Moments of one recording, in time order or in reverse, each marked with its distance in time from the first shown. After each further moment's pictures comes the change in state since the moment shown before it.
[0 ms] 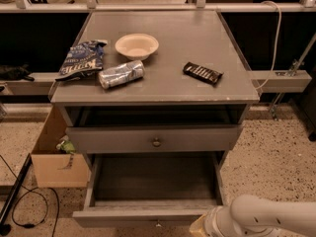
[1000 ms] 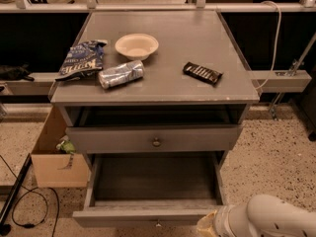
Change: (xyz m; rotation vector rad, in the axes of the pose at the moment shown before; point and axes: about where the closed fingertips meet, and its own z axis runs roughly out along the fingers) arm -0.015 0.010 -0.060 0.045 -0.044 -0.043
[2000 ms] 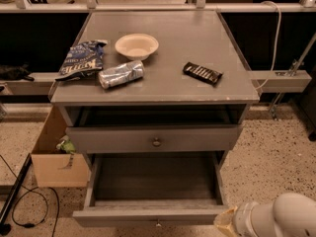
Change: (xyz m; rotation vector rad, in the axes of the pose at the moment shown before) arm 0.003 -0.014 -0.072 0.096 0.009 0.028
